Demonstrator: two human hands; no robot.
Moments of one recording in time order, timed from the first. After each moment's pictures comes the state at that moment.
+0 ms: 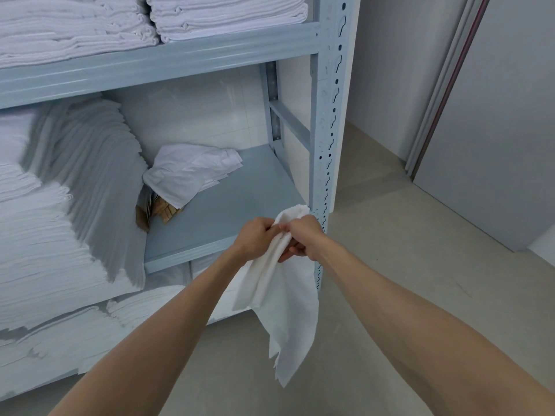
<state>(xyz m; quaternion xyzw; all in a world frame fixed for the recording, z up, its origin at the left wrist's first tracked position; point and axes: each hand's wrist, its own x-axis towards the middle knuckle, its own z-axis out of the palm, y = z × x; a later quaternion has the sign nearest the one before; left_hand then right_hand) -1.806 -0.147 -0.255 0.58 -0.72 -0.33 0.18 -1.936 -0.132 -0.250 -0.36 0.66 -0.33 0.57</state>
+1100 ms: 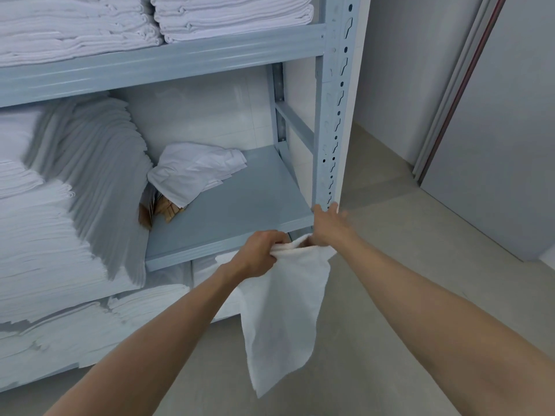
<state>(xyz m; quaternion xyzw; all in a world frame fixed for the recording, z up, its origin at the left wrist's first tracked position) -1.804 -0.141 -0.276 0.48 -0.84 -0.22 0.15 -1.993 -0.173 -0.272 -0.62 0.77 0.00 0.16</state>
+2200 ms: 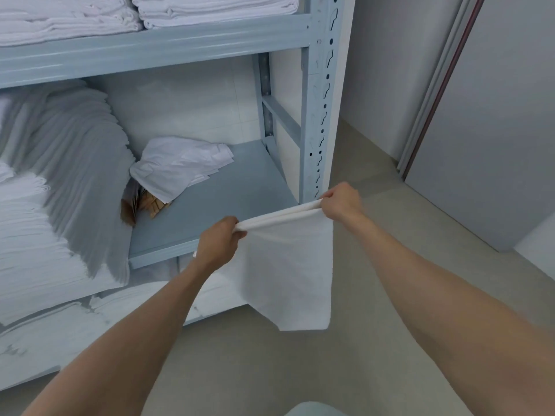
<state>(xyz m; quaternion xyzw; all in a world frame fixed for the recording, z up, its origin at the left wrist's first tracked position) -1.765 -0.162 -0.303 0.62 -0.76 -0.12 0.18 -2.038 -0.160 -0.243 -0.49 0.78 -0.29 0.25</state>
